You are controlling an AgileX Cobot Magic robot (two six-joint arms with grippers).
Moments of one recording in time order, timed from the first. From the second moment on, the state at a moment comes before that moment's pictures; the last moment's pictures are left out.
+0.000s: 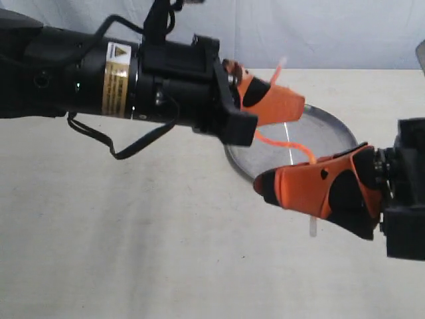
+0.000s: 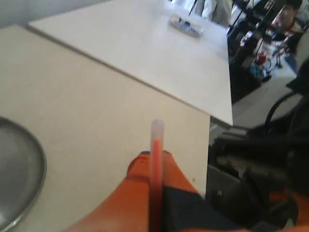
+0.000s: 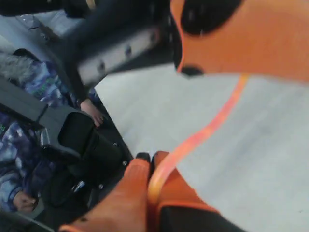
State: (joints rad) left arm -0.73 1.46 -0.98 1.52 -0.74 -1.69; right arm 0.30 0.81 -0.58 1.29 0.85 -0.88
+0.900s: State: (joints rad) left arm -0.74 1.42 -0.99 1.53 -0.66 -1.64; right arm 0.35 0.84 -0.59 1.25 0.85 -0.79
